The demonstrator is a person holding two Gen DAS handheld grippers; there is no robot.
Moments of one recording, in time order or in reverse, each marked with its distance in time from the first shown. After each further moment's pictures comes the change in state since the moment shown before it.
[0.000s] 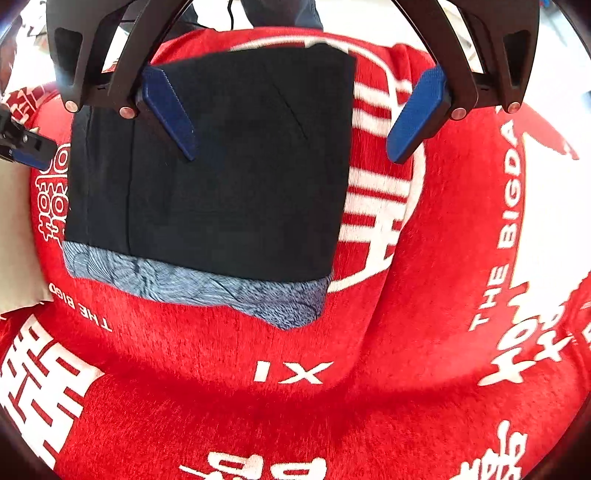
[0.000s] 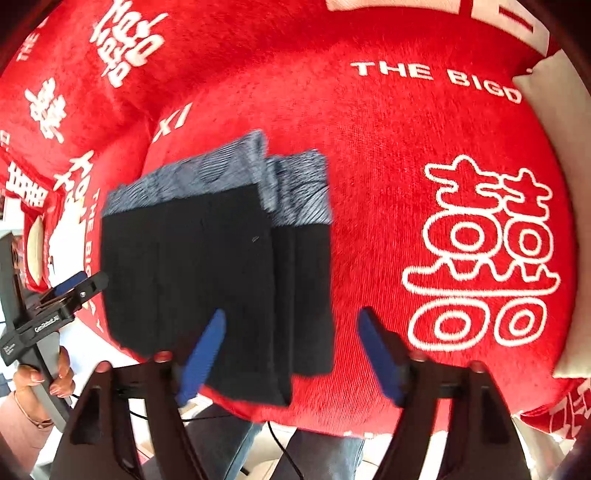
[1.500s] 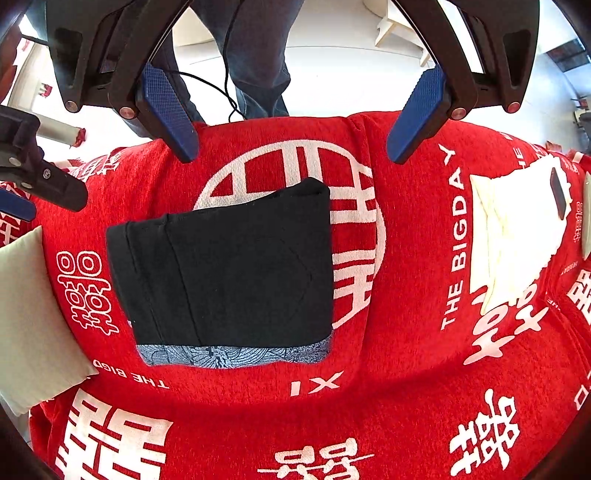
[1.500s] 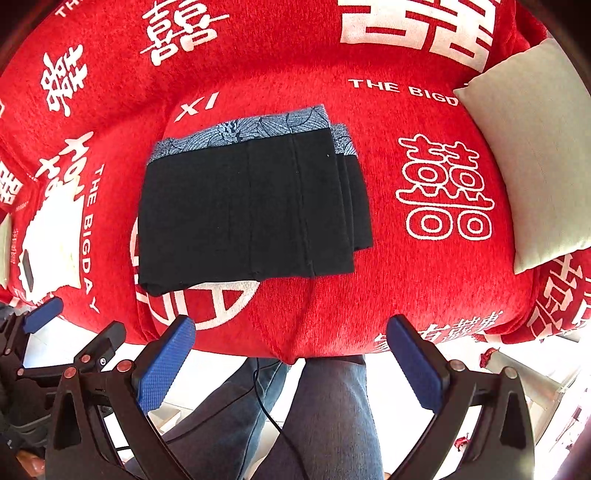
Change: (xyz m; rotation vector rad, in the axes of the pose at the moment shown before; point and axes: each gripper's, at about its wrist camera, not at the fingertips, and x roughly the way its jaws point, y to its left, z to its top) left arm -0.098 -0.006 -0.090 0.194 0.034 0.058; right arm -0.067 0.116 -0.102 0.069 -0.077 -0.233
